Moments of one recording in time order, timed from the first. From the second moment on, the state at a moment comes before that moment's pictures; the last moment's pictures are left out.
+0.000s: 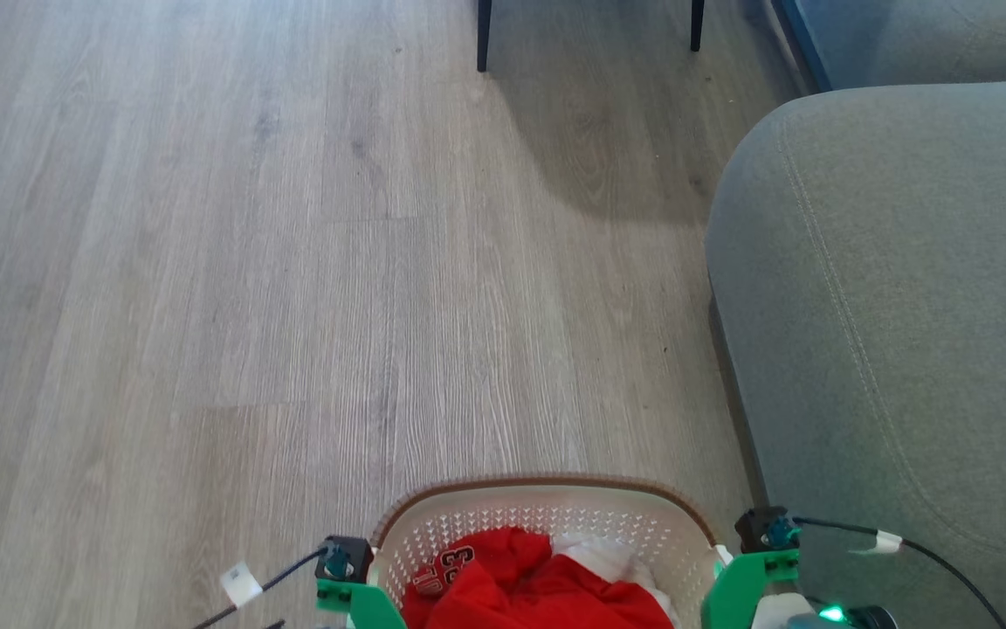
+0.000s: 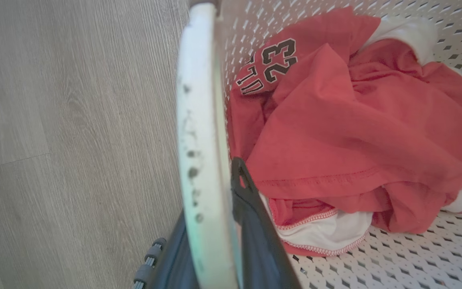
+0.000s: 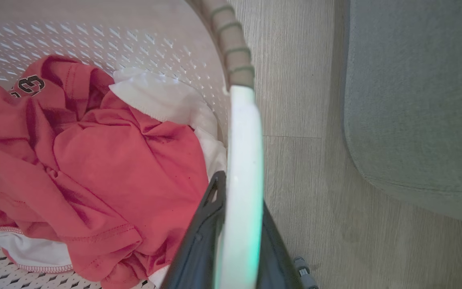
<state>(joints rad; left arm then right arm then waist) -0.37 0.02 -1.05 1.21 -0.89 0.04 0.03 -0.42 -0.04 0.82 1.26 0.82 0.13 -0.02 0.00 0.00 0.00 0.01</state>
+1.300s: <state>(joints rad) -0.56 0.02 -1.08 1.24 -0.95 0.06 -0.04 -0.63 -0.04 0.88 1.28 0.86 0.13 -0.05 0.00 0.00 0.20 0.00</state>
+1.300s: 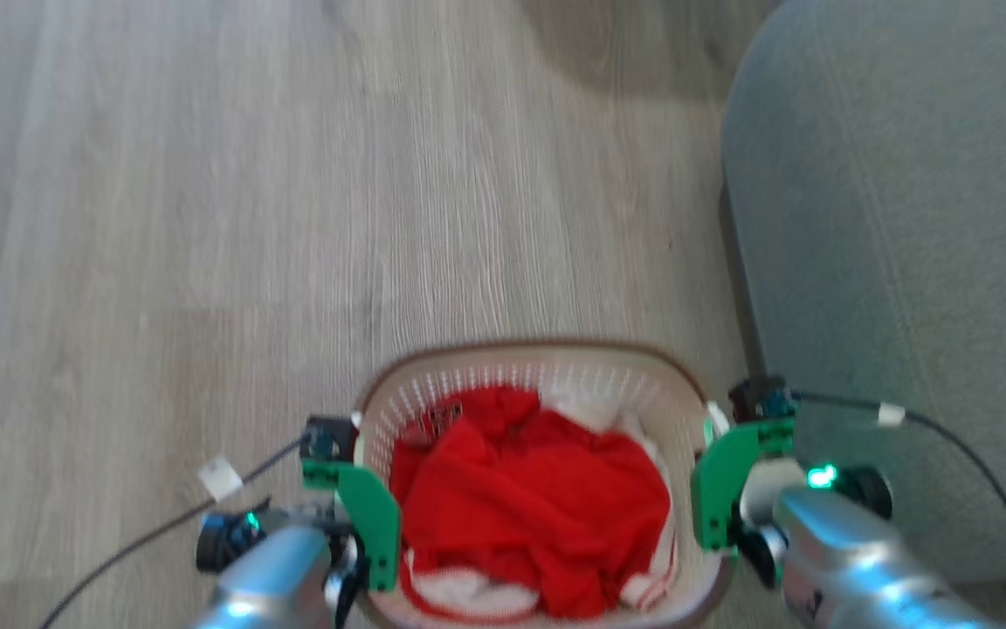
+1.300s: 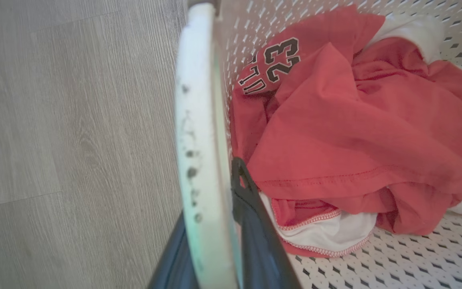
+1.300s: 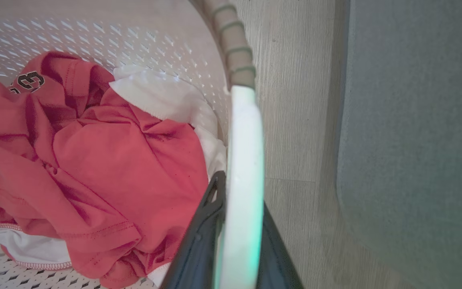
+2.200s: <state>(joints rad) -0.93 0.02 -1.07 1.28 -0.93 0.07 -0.14 -1.00 -0.04 0.79 1.29 0.74 0.13 -0.11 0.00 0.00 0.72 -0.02</state>
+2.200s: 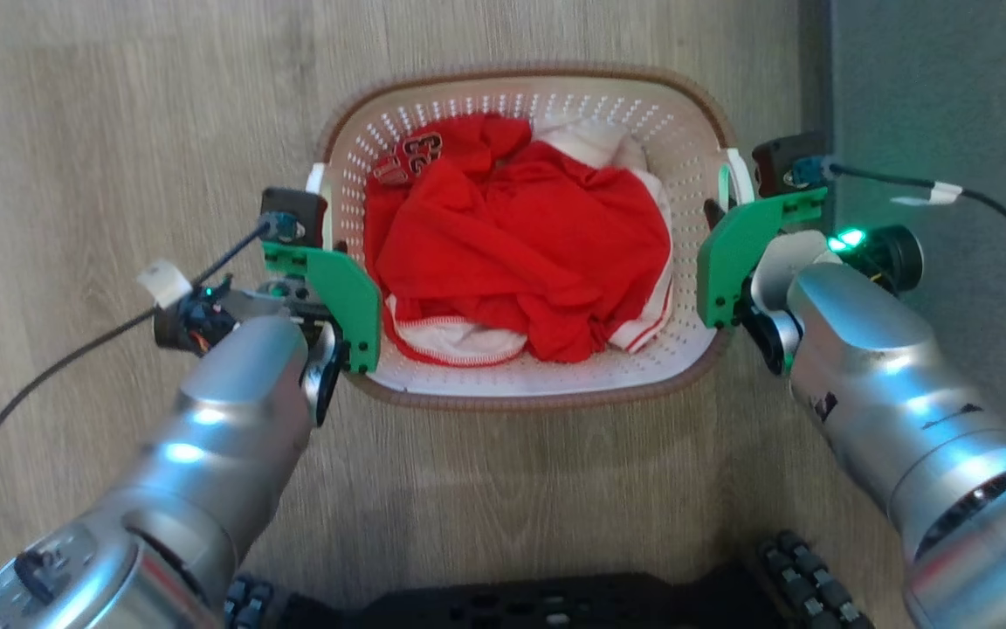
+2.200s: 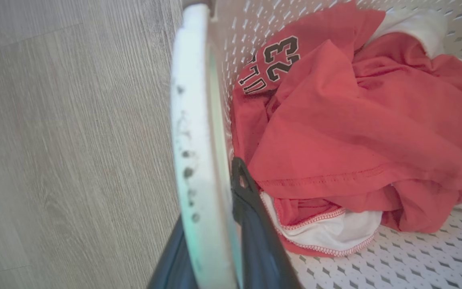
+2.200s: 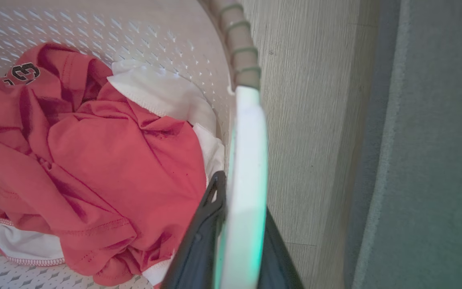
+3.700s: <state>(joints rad) -1.01 0.02 -1.08 1.28 -0.94 0.08 -0.16 -1.08 -0.04 0.71 1.29 0.62 0.13 -0.13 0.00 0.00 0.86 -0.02</state>
